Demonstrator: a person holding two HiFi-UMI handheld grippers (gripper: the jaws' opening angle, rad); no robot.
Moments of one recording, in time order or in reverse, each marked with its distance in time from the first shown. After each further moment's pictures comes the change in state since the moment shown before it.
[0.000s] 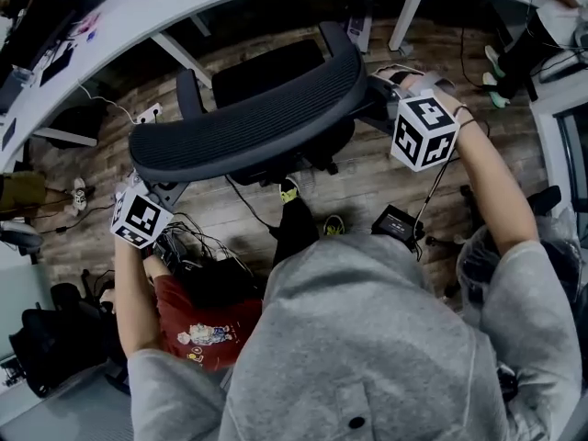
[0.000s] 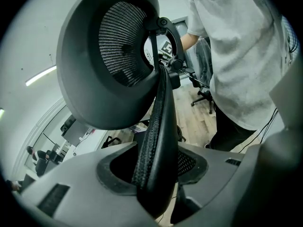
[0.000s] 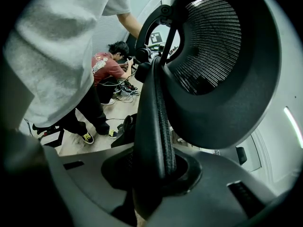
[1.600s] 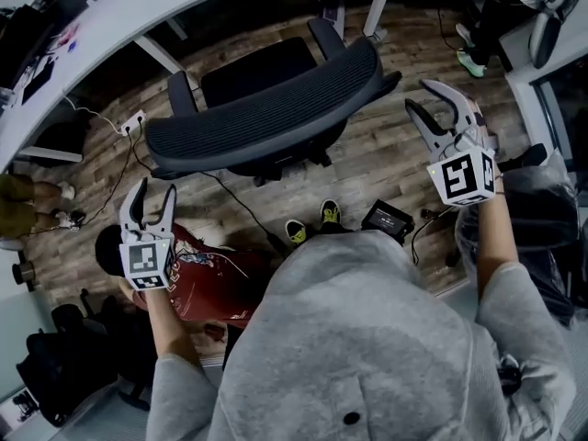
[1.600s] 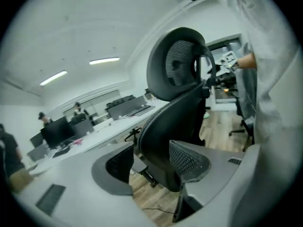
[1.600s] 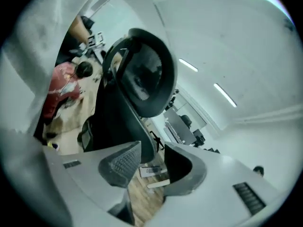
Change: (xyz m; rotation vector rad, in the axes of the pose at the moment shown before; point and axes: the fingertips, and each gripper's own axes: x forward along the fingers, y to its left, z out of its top) left arm -0.093 -0.029 -0.067 -0.497 -0.075 0.428; right arm -0.137 0.041 0.000 0.421 0.191 -0.627
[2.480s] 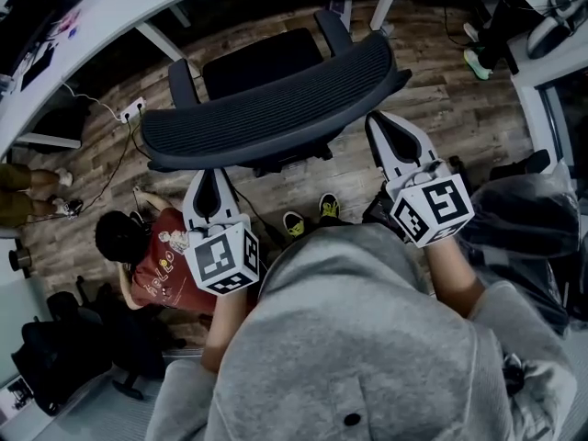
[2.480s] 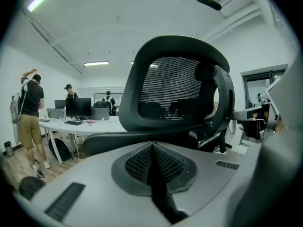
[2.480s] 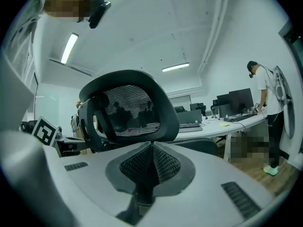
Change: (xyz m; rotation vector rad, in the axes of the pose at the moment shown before) left arm 0.023 -0.093 0.093 -0.481 -0.120 0.243; right arm 0.008 0.045 0.077 1.025 -0.281 0.001
